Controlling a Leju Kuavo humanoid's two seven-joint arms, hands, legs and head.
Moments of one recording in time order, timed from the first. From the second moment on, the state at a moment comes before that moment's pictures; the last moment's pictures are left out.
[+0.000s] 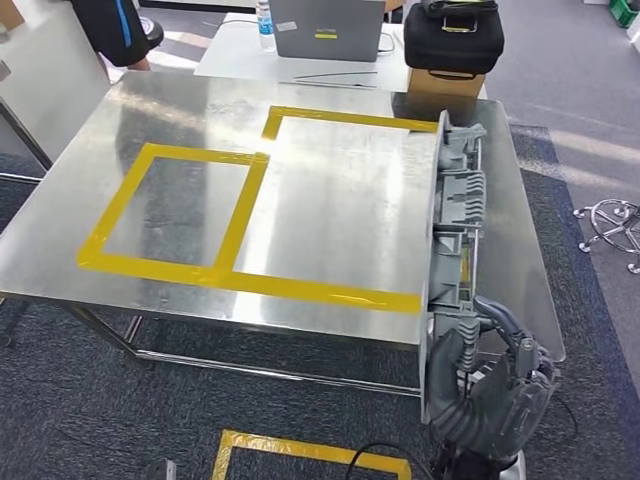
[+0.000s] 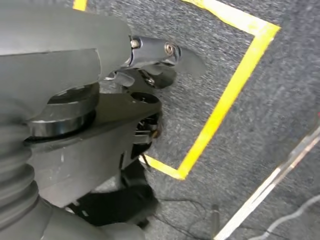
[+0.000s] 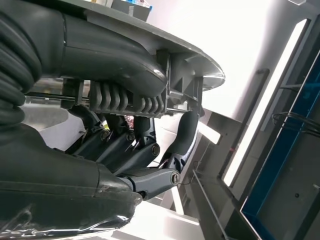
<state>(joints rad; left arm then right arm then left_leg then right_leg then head) -0.09 -0.27 1.23 -0.23 -0.87 -0.13 -0.47 0.23 0.08 0.45 -2.04 0.67 -0.68 -0.51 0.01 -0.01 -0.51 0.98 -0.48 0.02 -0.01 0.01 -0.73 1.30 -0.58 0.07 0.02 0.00</state>
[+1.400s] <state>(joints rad) -0.09 -0.28 1.23 -0.23 -0.85 -0.11 -0.45 0.21 0.08 0.45 -2.04 0.68 -0.68 -0.48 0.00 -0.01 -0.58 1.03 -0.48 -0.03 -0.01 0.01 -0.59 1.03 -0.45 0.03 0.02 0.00</state>
